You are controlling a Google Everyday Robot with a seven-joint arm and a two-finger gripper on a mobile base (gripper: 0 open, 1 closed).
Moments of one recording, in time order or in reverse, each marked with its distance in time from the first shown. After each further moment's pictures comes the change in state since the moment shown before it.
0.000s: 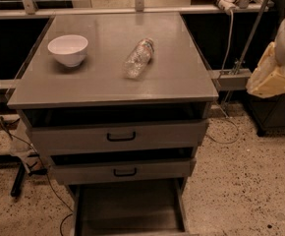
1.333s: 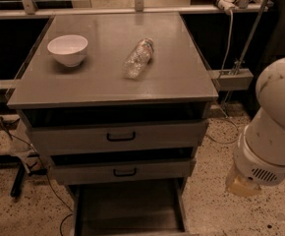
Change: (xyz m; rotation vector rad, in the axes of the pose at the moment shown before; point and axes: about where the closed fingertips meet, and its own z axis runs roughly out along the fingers) arm 0.038 0.141 0.140 -0.228 0.172 0.126
